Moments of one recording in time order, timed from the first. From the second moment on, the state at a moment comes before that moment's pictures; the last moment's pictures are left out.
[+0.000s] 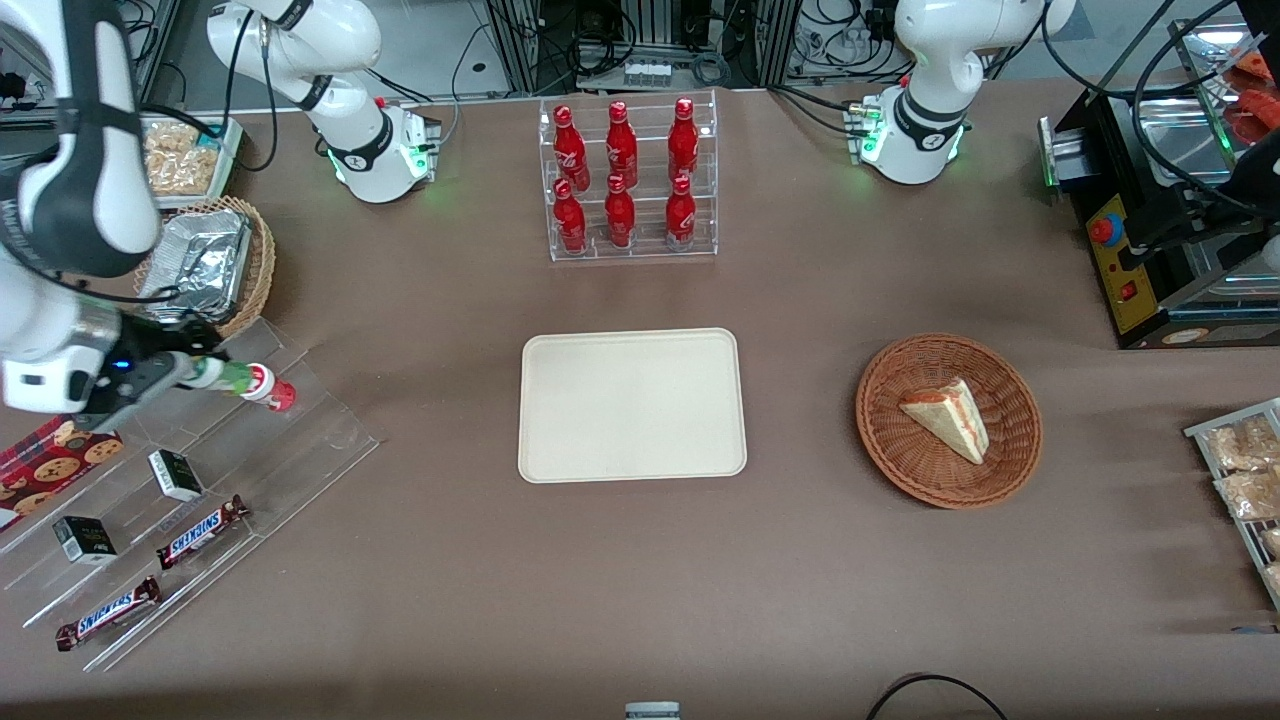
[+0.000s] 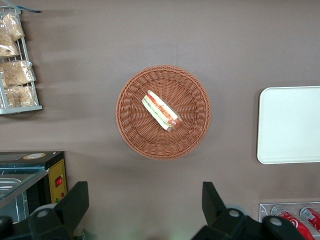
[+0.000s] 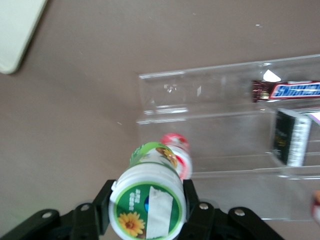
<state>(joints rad) 0.05 0.06 -0.12 -1.91 0.03 1.81 -0.65</state>
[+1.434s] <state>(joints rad) 0.78 0.53 -0.11 -1.58 0.14 2.09 0.82</state>
